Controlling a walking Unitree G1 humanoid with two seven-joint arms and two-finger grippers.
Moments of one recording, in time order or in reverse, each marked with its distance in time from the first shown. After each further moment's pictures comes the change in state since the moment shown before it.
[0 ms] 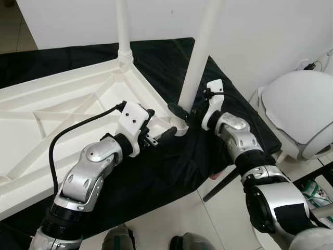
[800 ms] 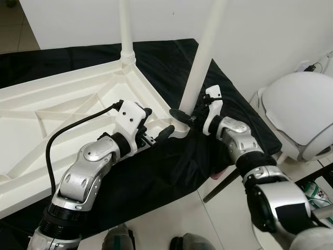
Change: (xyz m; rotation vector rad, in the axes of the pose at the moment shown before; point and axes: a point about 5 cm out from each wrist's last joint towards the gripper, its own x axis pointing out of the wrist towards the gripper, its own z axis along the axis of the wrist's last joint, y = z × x) left arm -0.002 0.003 0.001 -0.002 -0.002 0.015; right arm 0.001 0.006 -0.008 0.029 -0.017 -0.059
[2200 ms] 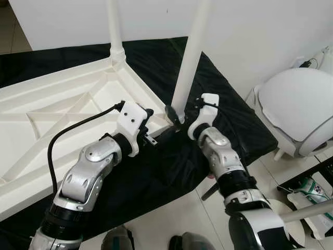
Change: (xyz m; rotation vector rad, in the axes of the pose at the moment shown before) left arm 0.001 -0.003 -0.001 -0.008 -0.001 -0.009; right arm -0.003 0.017 -0.007 0.133 -0.052 -0.272
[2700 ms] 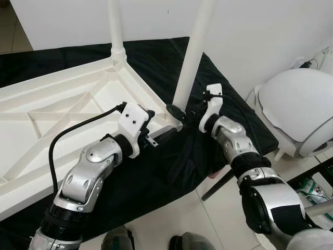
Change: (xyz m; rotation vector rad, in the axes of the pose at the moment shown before) left arm 0.001 -0.002 -0.001 0.005 0.007 -0.015; right arm 0.013 -0.016 0.017 -0.082 0.024 0.271
